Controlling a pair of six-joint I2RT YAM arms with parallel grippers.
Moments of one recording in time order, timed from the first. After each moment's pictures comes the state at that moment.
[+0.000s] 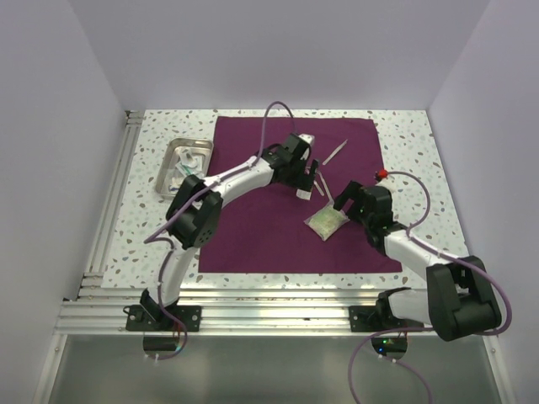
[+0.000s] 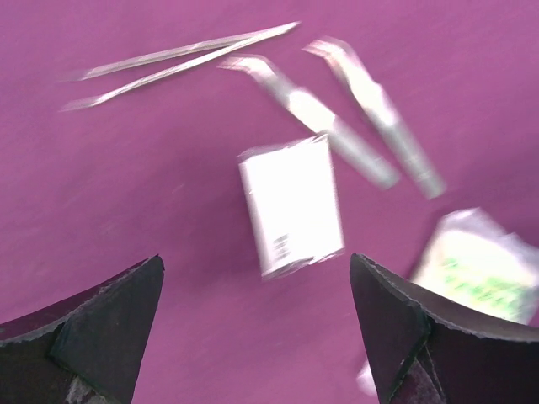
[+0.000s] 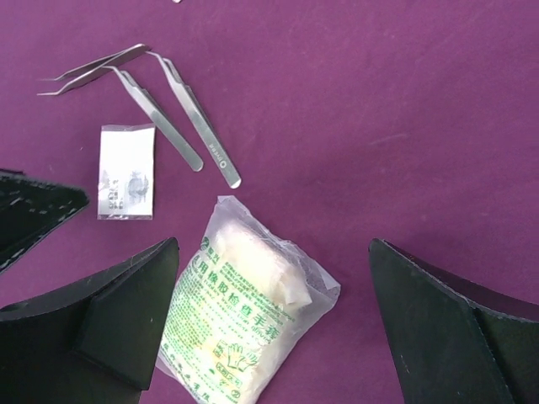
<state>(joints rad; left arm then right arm) -0.72 2.22 1.82 -0.50 -0.06 -0.35 0.23 1.25 0.46 0.21 0.15 0.64</state>
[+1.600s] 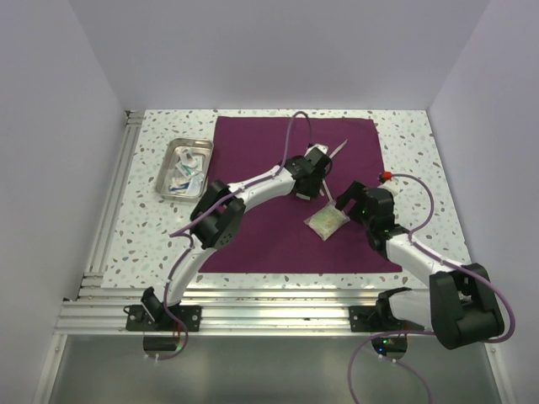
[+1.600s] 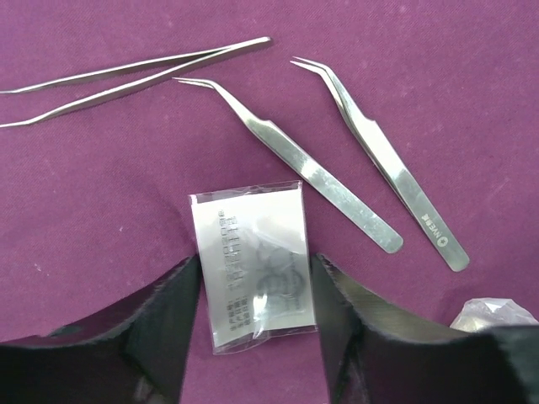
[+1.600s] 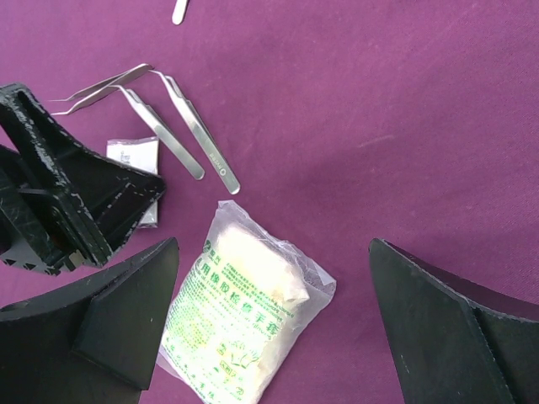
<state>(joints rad) -0.83 2.43 2.05 -0.57 -0.29 -0.39 0.23 1.20 0.43 0.21 0.19 0.67</state>
